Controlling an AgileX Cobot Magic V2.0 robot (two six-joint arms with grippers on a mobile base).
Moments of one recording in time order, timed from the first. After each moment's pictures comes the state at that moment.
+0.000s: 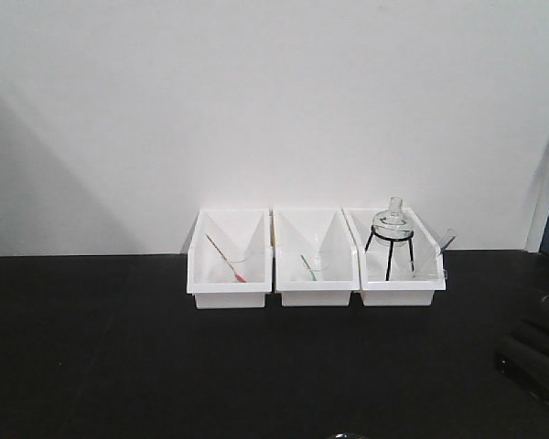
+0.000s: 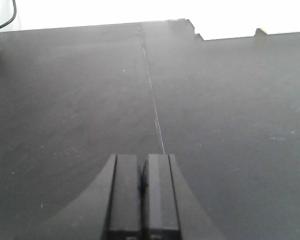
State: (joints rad) left arm -0.07 -0.01 0.03 -0.02 0.01 0.05; right arm 0.10 0.65 -0.62 -1.75 -0.55 1.42
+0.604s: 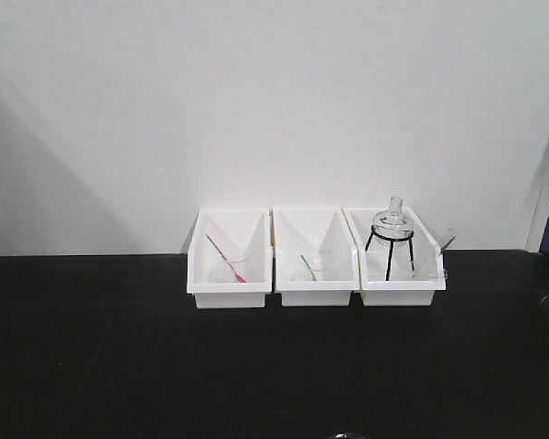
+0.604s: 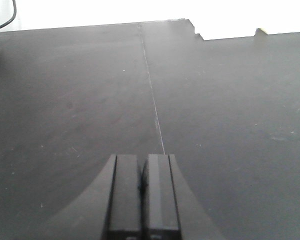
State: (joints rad) left arm -0.07 -0.01 0.03 -0.02 0.01 0.05; right arm 0.10 0.63 -0.60 -0.10 0.49 -0.21
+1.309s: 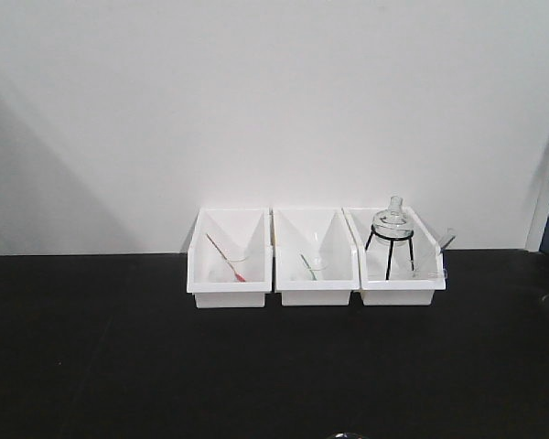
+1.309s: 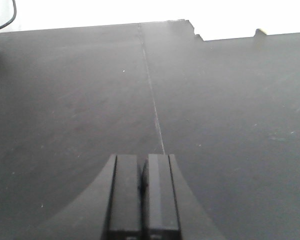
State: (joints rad) left arm -0.07 -0.01 0.03 -0.02 0.01 0.05; right arm 0.10 -0.01 0.03 0.02 0.11 0.08
